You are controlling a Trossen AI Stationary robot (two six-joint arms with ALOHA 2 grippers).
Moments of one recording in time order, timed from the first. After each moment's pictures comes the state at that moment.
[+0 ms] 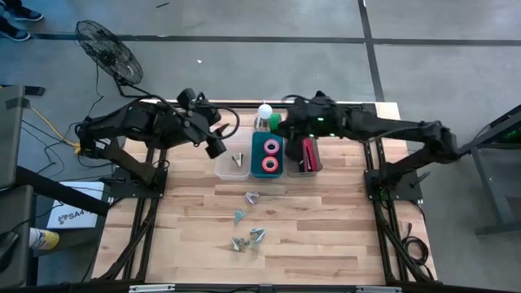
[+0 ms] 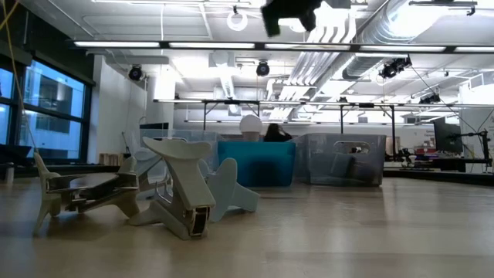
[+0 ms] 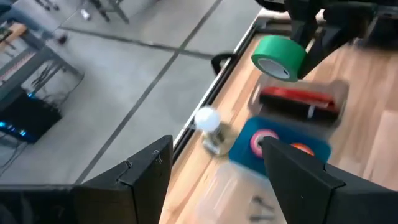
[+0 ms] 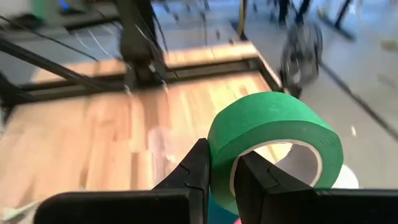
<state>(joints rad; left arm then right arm) -0.14 1.46 2.02 -1.32 -0.78 -0.25 -0.20 1.38 1.30 -0.32 -0.01 0.02</state>
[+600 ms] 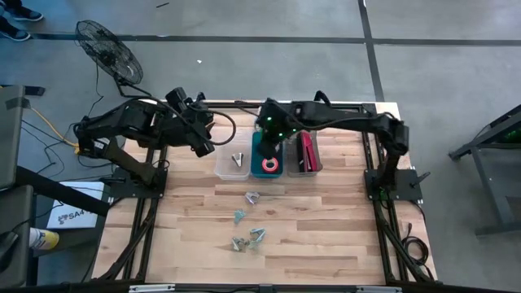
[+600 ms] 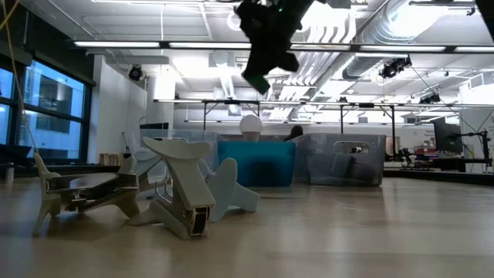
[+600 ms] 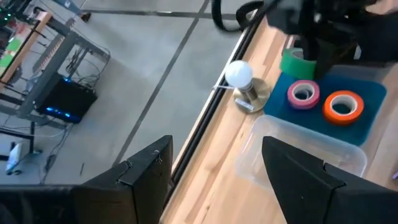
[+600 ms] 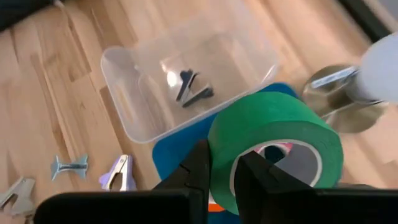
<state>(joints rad) -0.14 1.45 2.02 -1.57 -0.83 -0.28 -0.24 1.84 1.74 -0.84 -0.03 0.29</state>
